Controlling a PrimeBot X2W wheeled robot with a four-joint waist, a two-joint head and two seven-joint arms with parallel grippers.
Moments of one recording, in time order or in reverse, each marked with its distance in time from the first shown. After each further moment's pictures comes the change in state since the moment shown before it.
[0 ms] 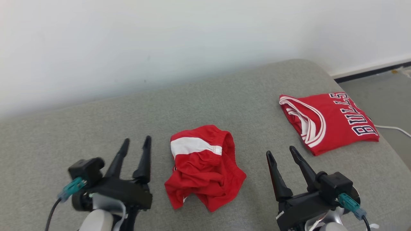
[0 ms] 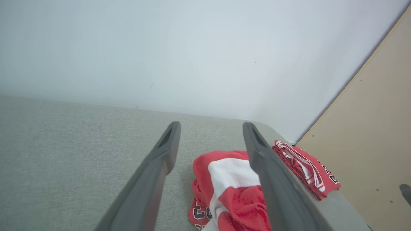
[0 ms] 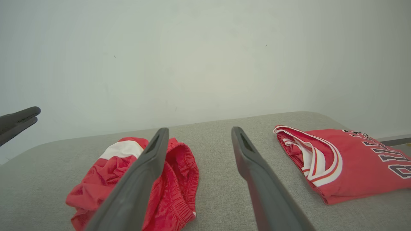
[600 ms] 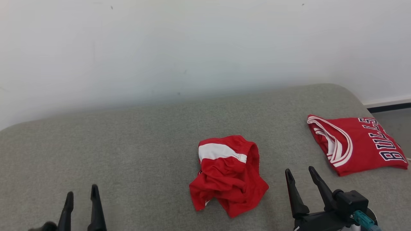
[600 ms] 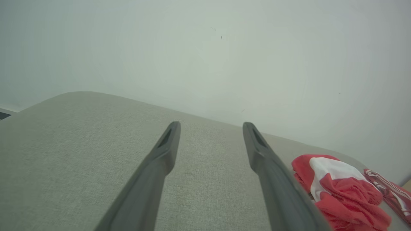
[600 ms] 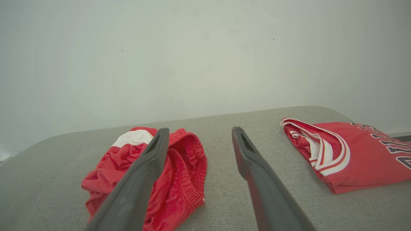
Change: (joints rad) left arm 0.345 0.046 0.196 -0.240 0.115 0.106 -0.103; right arm 0.112 0.001 -0.096 -0.026 -0.018 0.000 0.018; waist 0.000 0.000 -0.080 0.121
